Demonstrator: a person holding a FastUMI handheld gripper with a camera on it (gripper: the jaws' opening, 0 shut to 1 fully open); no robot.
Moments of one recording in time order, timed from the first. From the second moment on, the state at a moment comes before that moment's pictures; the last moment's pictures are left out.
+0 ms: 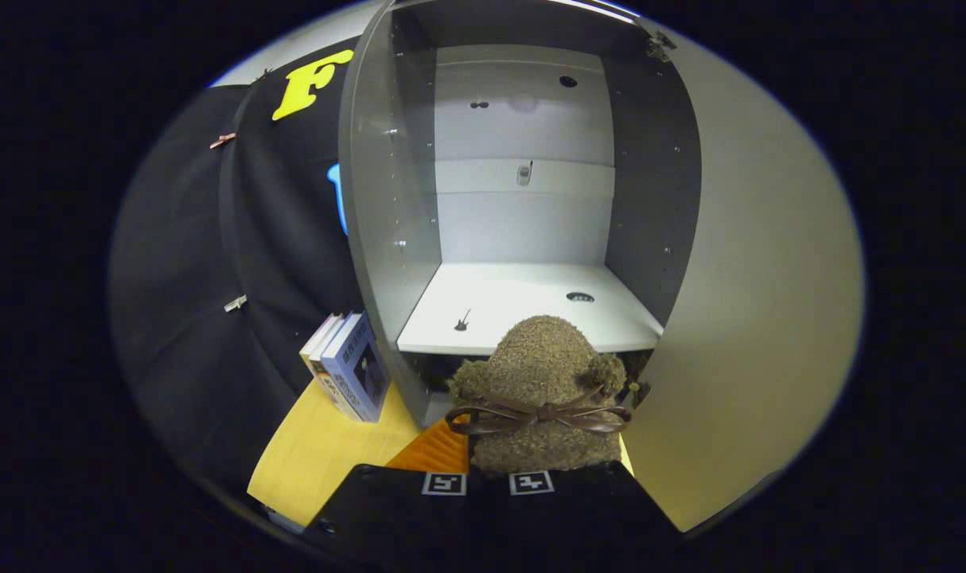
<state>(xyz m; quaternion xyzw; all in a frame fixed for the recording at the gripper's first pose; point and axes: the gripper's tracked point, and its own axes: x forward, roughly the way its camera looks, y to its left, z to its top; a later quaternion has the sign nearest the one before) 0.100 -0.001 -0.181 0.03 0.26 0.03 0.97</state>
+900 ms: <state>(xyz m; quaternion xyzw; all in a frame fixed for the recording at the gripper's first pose) 0.319 -0.011 -0.164 0.01 0.24 0.01 0.97</state>
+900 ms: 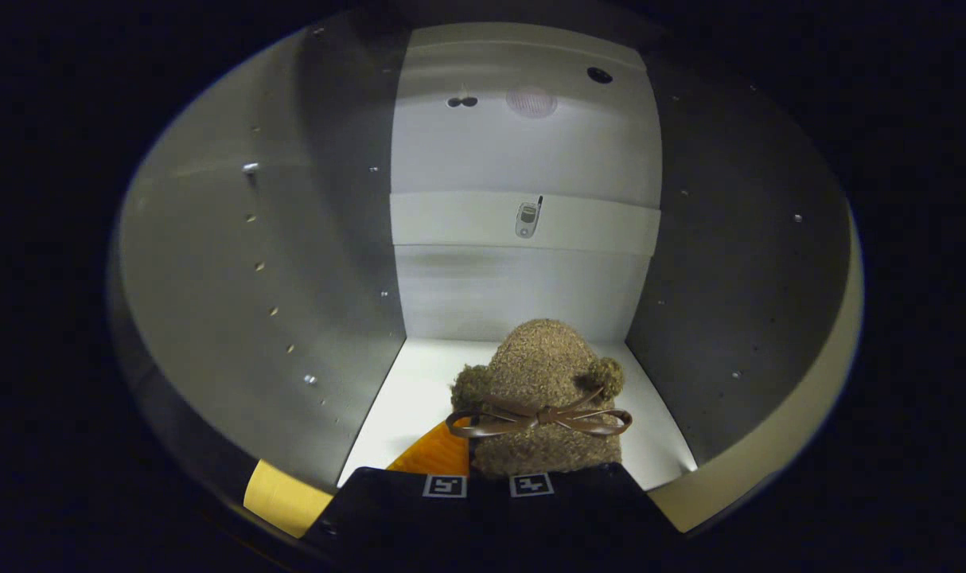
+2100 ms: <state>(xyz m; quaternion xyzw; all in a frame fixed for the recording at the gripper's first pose) 0.371 -0.019 -0.202 0.02 0.27 0.00 0.96</state>
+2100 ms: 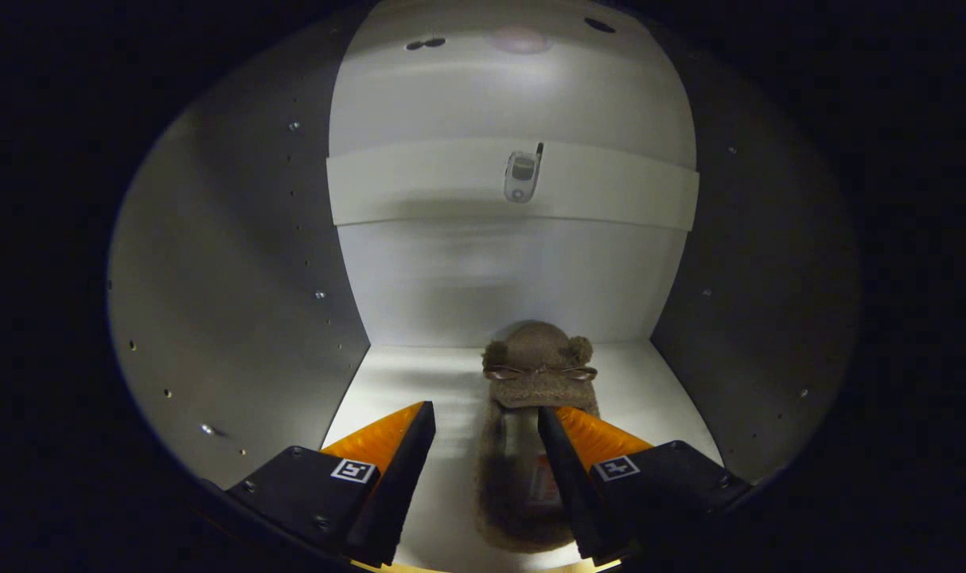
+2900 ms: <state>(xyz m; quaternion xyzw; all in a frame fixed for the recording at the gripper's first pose) 0.182 -0.022 -0.067 0.03 0.14 -0.01 0.99</state>
